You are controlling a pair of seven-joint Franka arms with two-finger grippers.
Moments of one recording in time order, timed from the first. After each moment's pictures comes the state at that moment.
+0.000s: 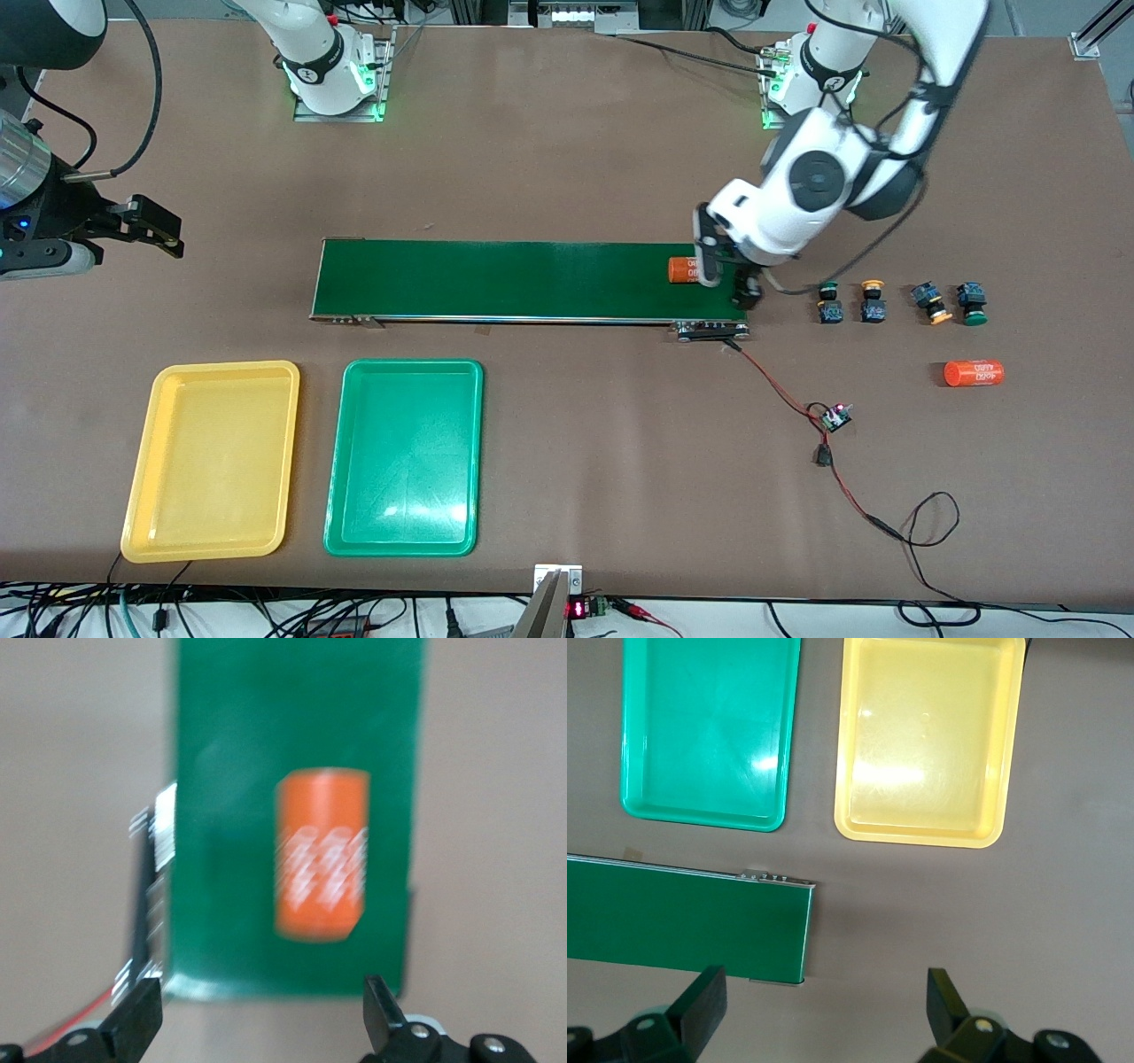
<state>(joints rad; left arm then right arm) -0.02 0.20 -0.35 -2.16 0.01 2.30 1.07 0.04 0.10 0.02 -1.54 -0.04 1.66 -0.05</state>
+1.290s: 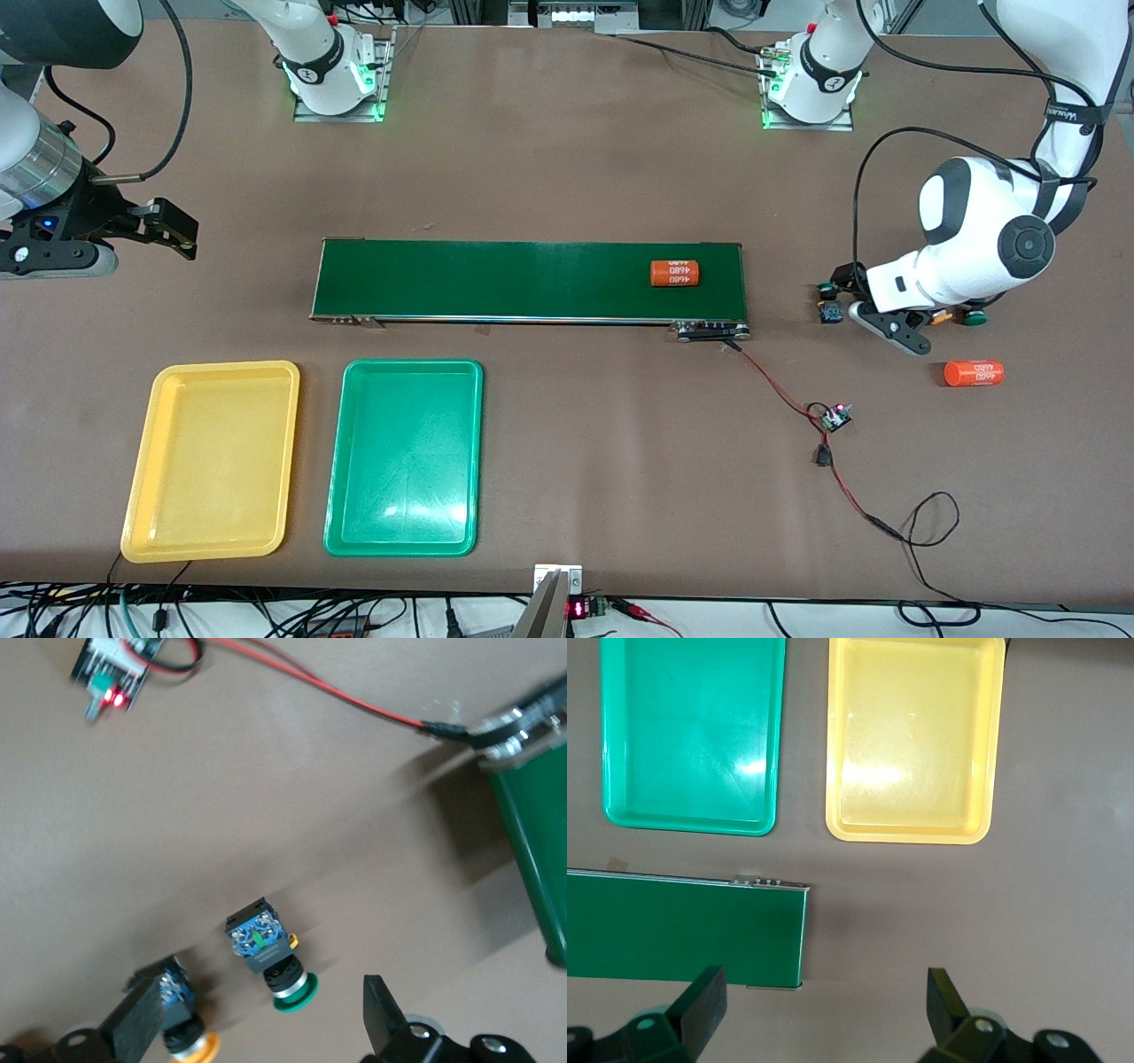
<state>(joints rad) 0.33 0.28 -0.34 -2.13 -0.01 2.23 0.42 0.09 0.10 0.02 -1.54 -0.10 1.66 0.04</state>
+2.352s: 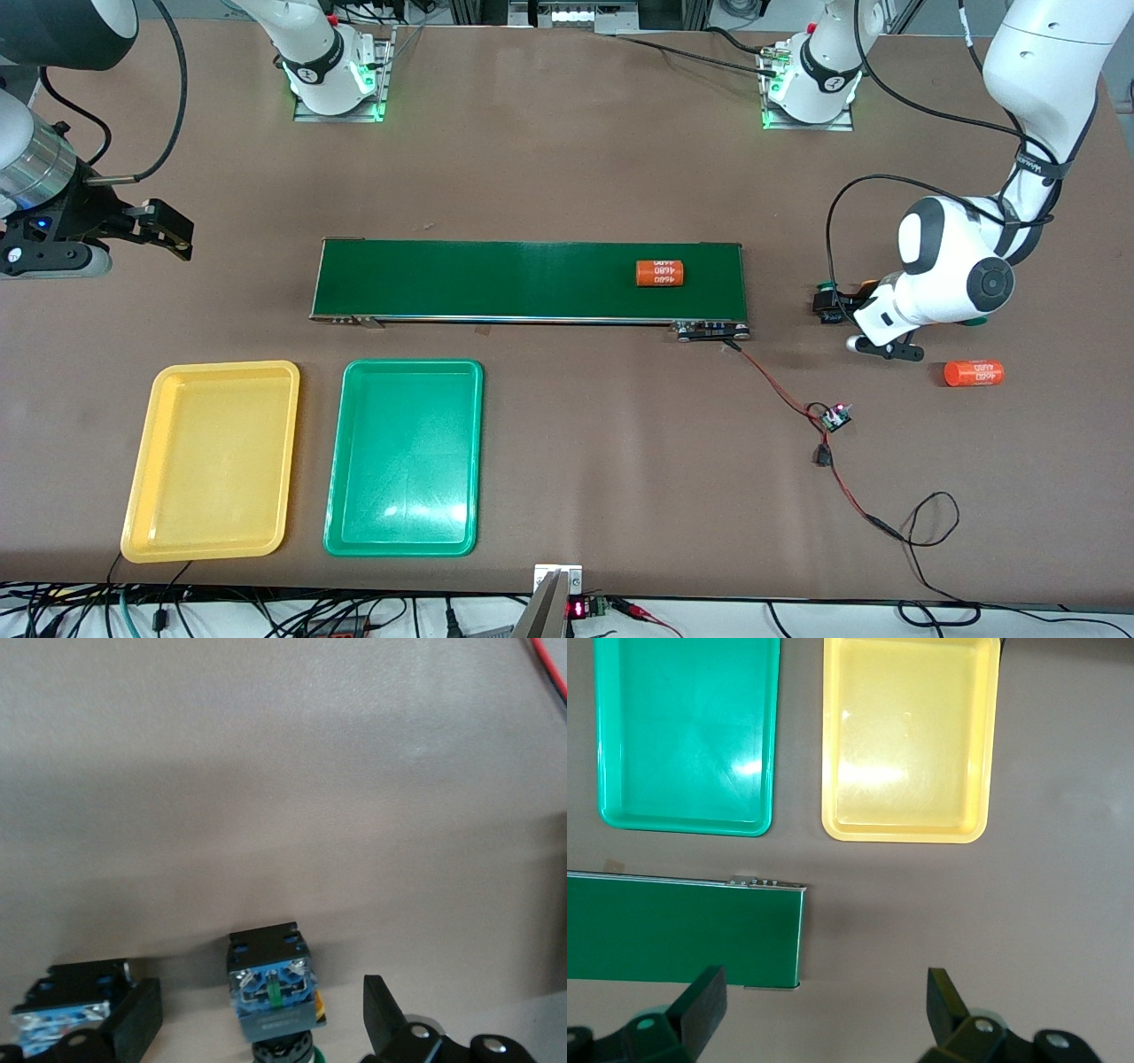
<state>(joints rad) 0.32 0.47 -0.30 -2.13 -0.01 2.34 0.11 0.08 0.10 0.02 -1.54 -0.10 1.66 0.04</state>
